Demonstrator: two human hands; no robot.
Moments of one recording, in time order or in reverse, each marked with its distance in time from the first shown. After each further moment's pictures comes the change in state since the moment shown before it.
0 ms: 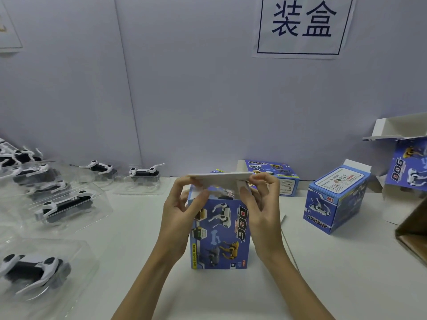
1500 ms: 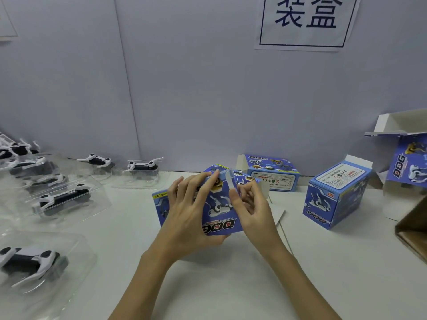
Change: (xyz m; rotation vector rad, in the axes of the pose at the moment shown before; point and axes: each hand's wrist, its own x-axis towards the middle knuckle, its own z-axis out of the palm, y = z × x) left_hand 0.001 -0.024 -0.013 1.175 -0.197 0.683; right_hand -0.002 0.023 -0.011 -0.125 -0.170 0.179
